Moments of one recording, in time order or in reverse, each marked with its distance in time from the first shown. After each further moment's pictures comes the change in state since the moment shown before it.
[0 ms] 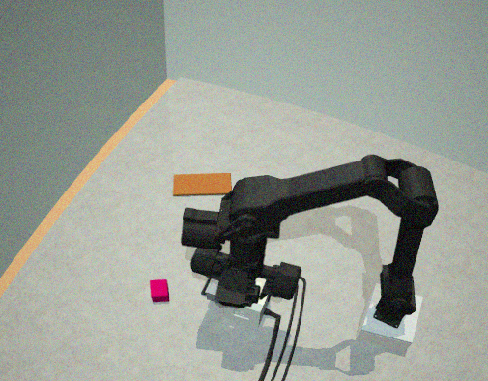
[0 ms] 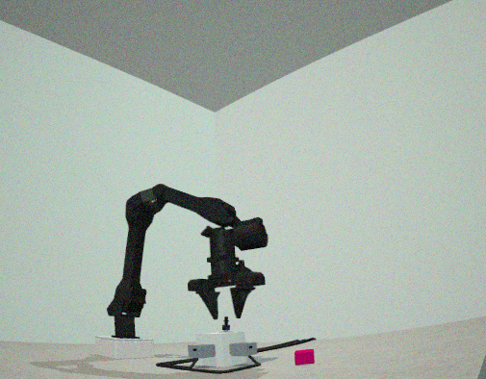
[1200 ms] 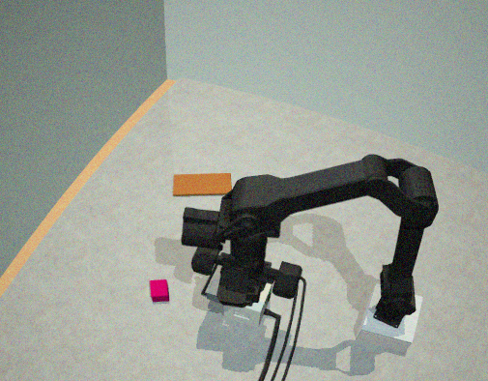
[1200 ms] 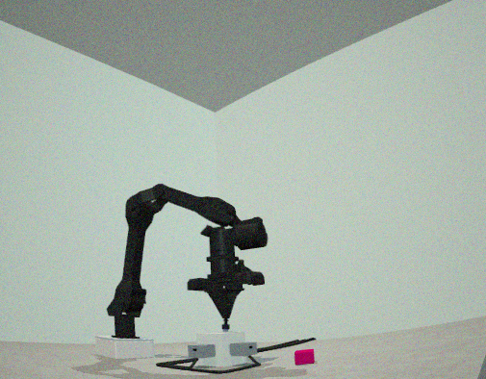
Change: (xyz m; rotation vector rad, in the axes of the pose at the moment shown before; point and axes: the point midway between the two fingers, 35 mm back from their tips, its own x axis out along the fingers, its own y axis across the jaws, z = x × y) arm -0.002 0.001 0.000 0.000 0.001 0.006
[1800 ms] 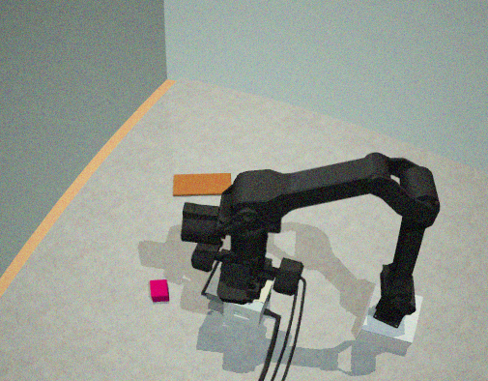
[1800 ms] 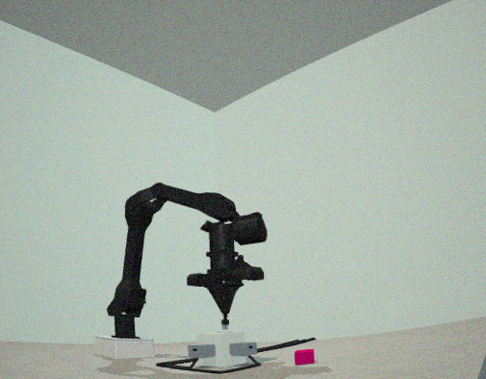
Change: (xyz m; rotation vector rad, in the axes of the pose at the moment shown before) arm -0.011 0.001 0.000 0.000 0.001 0.002
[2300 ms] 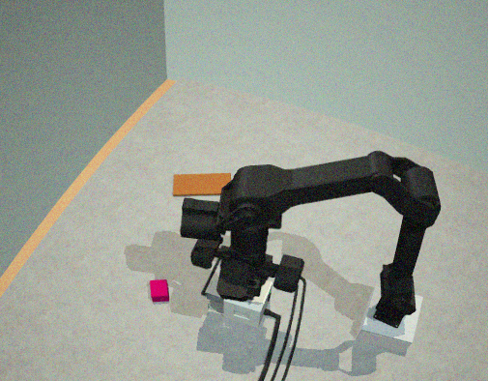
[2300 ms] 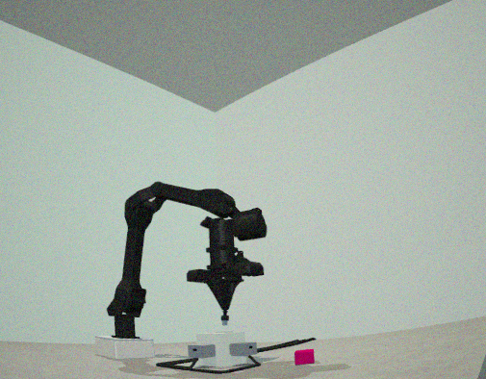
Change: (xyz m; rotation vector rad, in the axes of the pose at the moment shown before) arm -0.010 0.000 0.000 0.000 0.000 0.000
